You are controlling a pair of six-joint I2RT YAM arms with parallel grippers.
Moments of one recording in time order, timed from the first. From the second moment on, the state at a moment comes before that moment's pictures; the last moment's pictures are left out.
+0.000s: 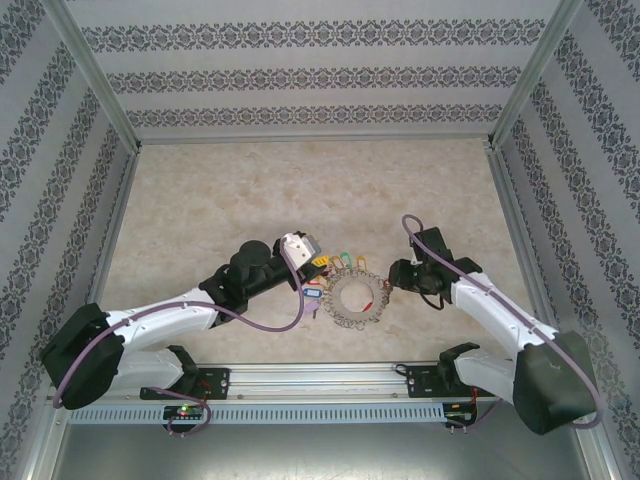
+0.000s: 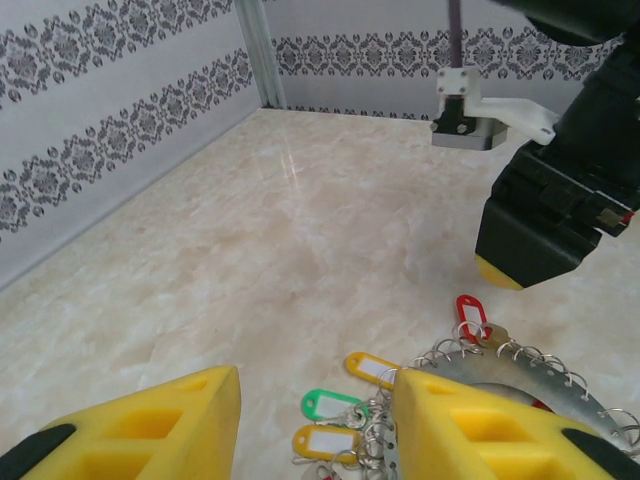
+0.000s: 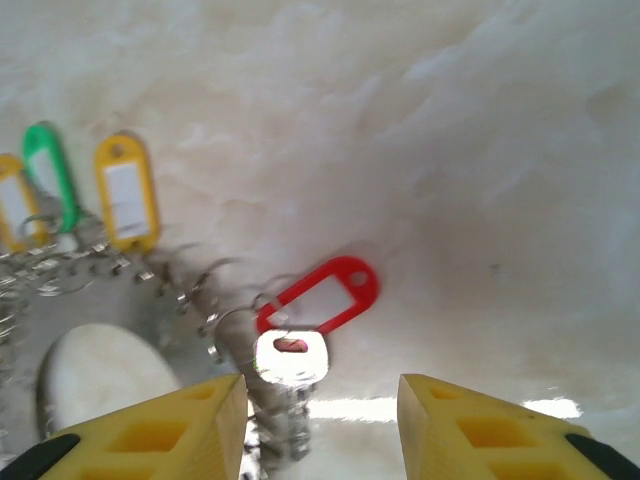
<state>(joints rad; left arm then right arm) -0.80 1.22 0.55 0.44 0.09 0.20 0.32 1.10 0.57 -0.56 -0.11 0.55</state>
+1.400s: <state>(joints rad) -0.80 1.26 0.56 0.37 -0.03 0.05 0.44 1.10 0.30 -0.21 -0.37 0.86</state>
